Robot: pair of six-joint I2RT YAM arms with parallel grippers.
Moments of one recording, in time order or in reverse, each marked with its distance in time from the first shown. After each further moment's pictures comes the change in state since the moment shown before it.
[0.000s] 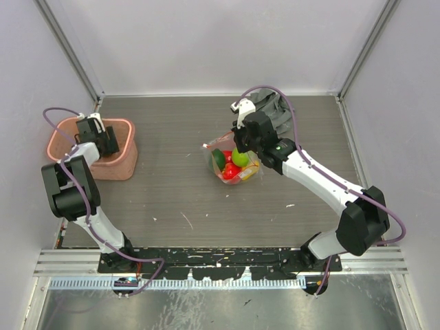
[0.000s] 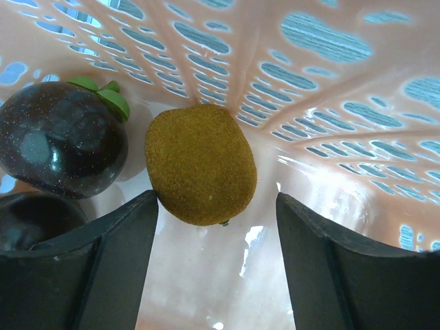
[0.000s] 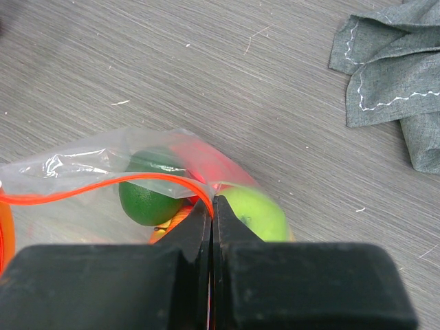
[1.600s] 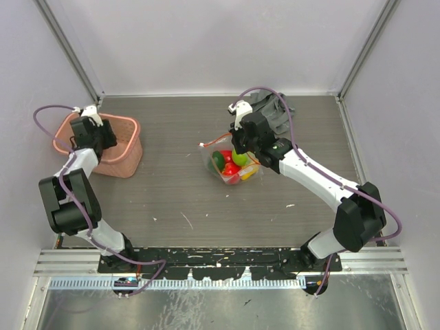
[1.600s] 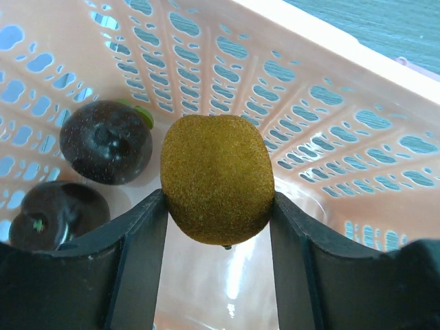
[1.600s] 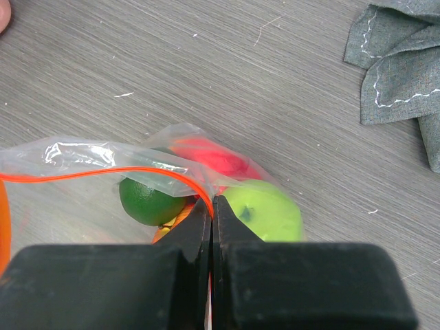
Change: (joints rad) left arm 0.000 -0.137 -0.081 0.156 0.138 0.006; right arm 0.000 0.037 0.000 0.009 -0.026 0.000
